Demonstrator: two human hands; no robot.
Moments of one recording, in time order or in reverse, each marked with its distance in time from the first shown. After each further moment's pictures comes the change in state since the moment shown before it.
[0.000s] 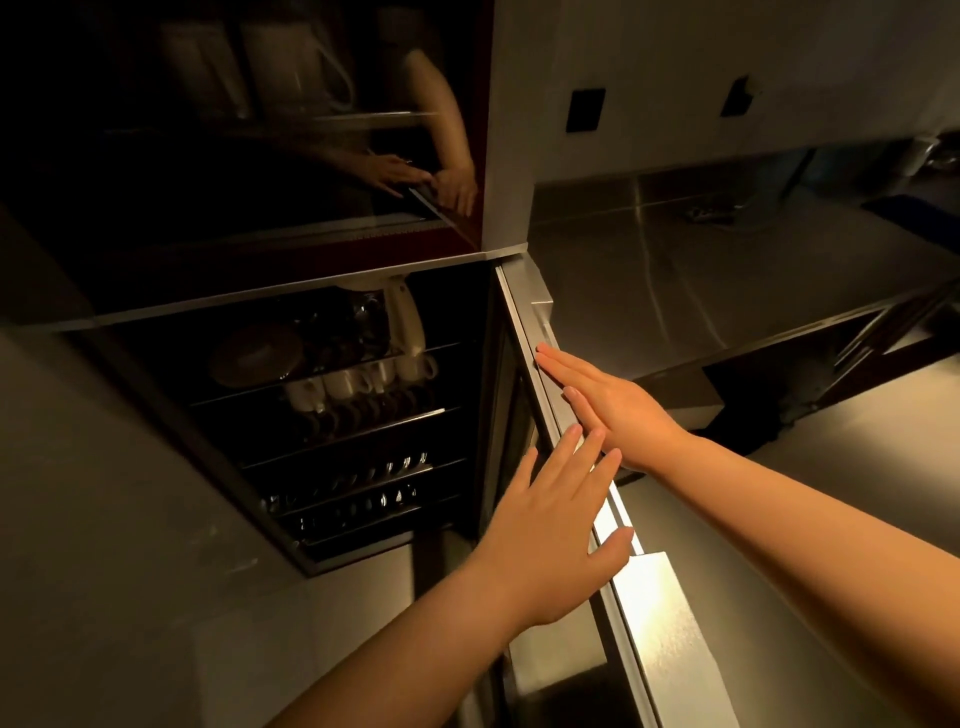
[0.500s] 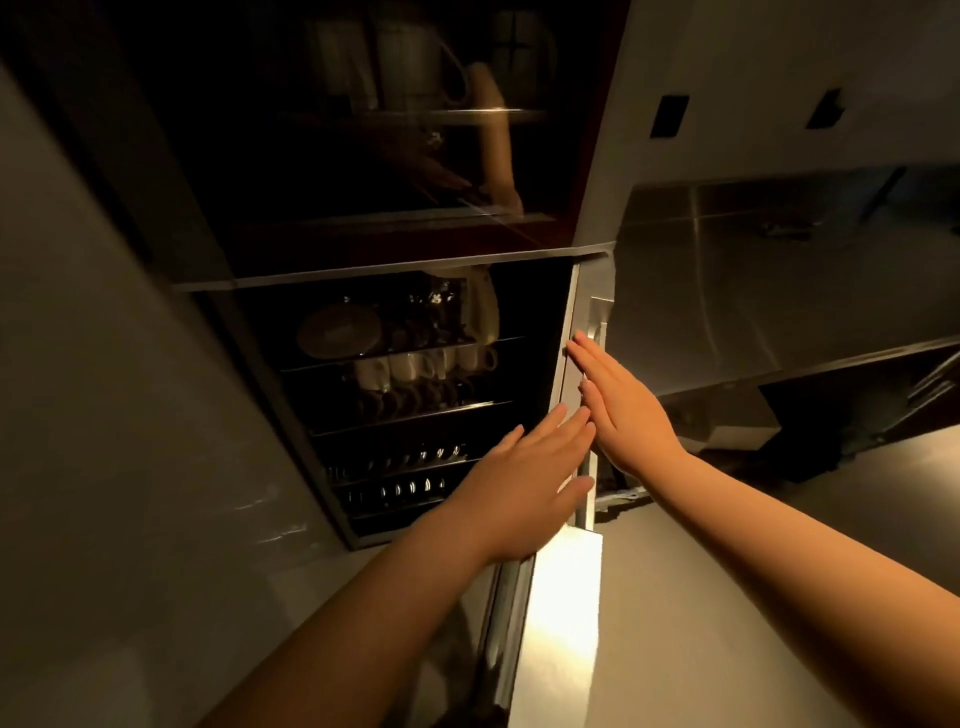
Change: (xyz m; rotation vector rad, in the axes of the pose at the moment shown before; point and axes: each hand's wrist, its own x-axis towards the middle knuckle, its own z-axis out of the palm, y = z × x) left_hand -0.054 -0.065 -0.048 -0.051 -0.013 -0.092; right_hand 0.033 -0.072 0.049 0.024 0.180 0.118
